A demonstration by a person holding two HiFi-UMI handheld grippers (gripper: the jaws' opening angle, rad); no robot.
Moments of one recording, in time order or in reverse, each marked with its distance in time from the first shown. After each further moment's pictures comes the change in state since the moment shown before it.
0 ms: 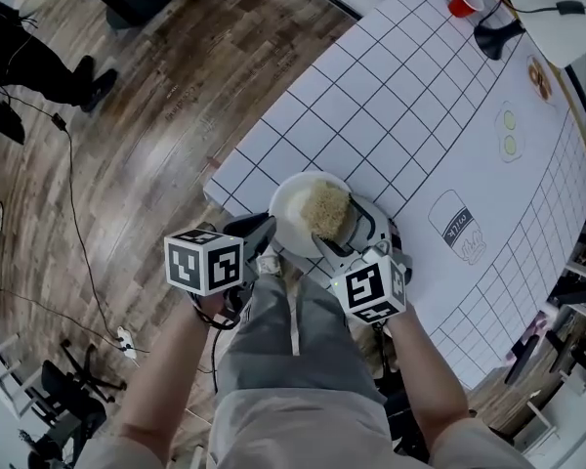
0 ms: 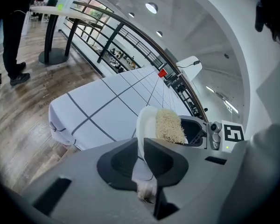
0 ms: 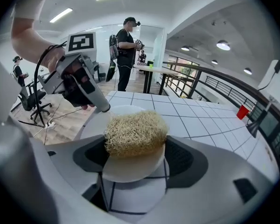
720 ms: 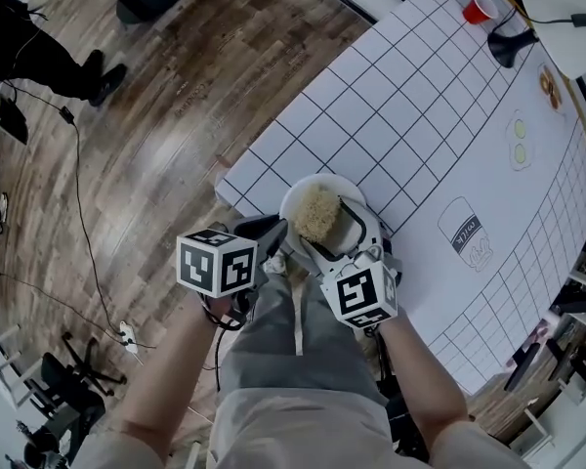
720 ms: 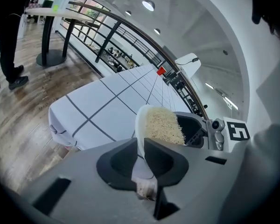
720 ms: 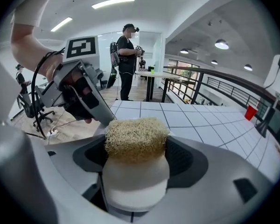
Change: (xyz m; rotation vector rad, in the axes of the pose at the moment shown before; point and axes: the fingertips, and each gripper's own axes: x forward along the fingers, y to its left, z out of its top) left arm -0.001 -0.001 -0.001 0.031 0.021 0.002; right arm 0.016 0.024 0.030 0.038 -0.081 0.047
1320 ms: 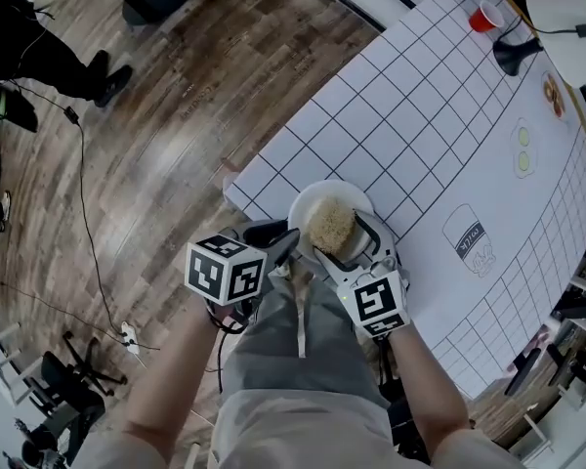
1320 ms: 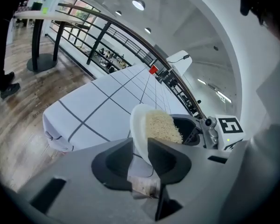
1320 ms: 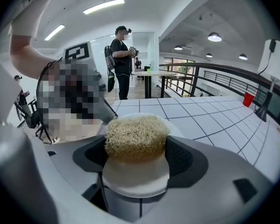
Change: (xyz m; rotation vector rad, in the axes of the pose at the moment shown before) left arm -0.001 -0.007 -0.002 0.096 0.009 -0.053; right arm -0.009 0.002 -0.014 0.094 -0.013 0.016
